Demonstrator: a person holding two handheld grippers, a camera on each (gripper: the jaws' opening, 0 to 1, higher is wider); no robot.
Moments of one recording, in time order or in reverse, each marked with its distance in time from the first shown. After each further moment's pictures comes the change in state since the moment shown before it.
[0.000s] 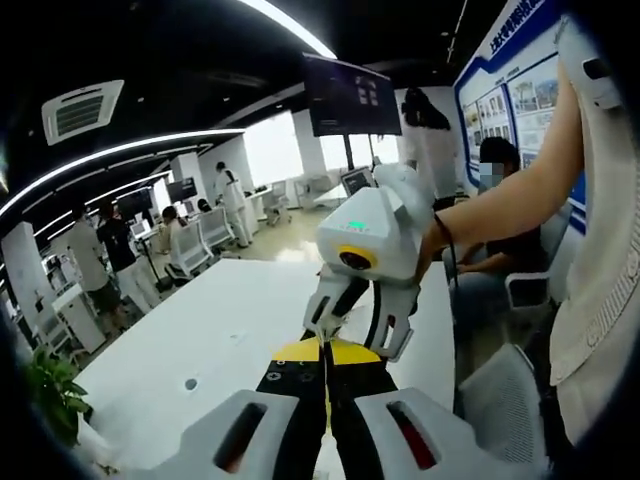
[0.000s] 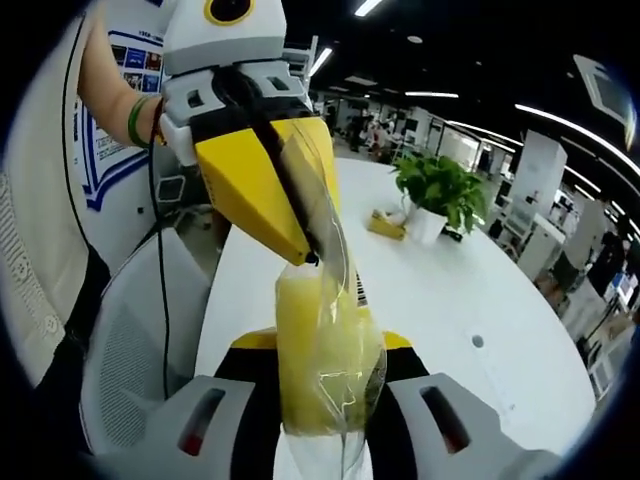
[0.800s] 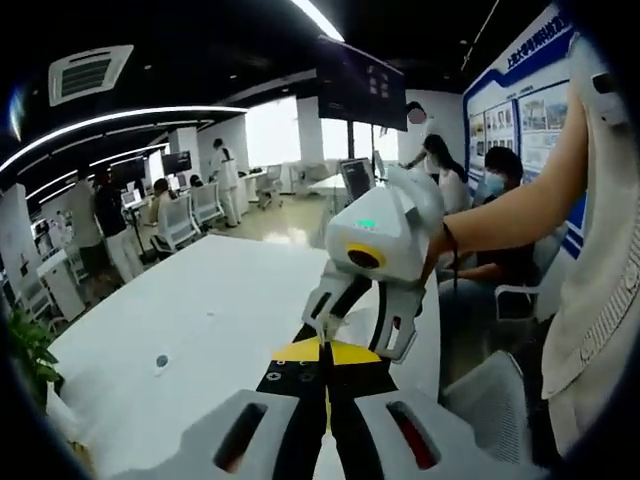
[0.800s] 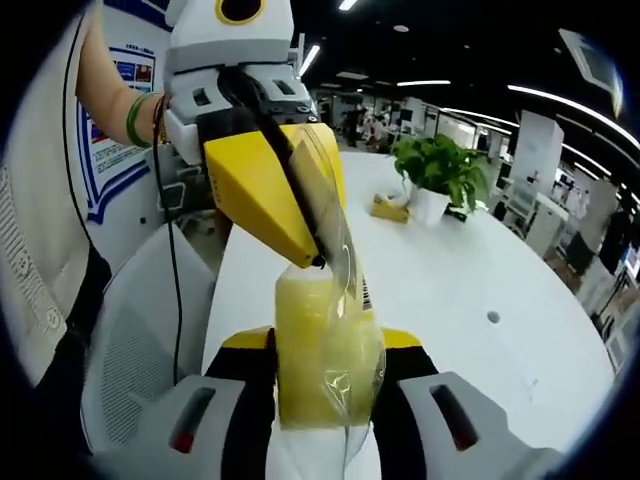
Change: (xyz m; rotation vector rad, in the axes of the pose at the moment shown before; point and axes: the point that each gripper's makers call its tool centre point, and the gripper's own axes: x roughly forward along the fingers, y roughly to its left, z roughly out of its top) left arm 0.024 -0.004 -0.029 -0.136 0.046 -0.048; right arm 0.004 0.005 -0.032 0.088 -0.007 0.022
